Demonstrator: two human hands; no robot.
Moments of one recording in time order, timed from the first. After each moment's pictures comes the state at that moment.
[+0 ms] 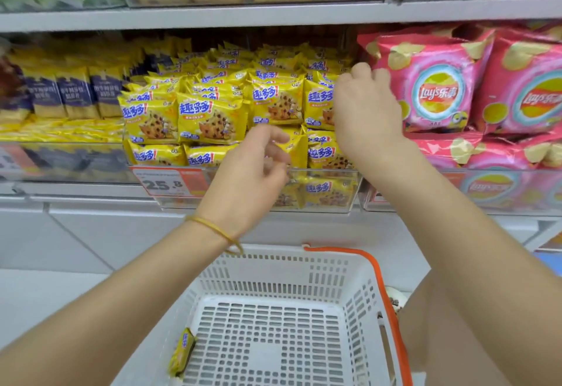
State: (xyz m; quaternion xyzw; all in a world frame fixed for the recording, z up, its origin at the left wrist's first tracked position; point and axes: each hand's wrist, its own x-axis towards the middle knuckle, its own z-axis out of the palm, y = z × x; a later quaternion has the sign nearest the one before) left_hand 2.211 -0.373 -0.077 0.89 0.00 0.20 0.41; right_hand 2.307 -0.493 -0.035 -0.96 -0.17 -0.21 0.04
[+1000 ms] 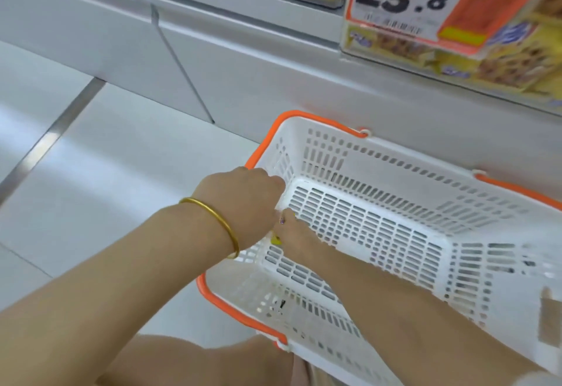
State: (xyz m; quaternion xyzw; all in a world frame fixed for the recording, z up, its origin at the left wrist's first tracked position) left_hand 2.077 -0.208 -0.211 0.93 0.17 -0.32 0.03; right_hand 2.125 -0.294 -0.460 -0.81 -0.42 0.39 0.09
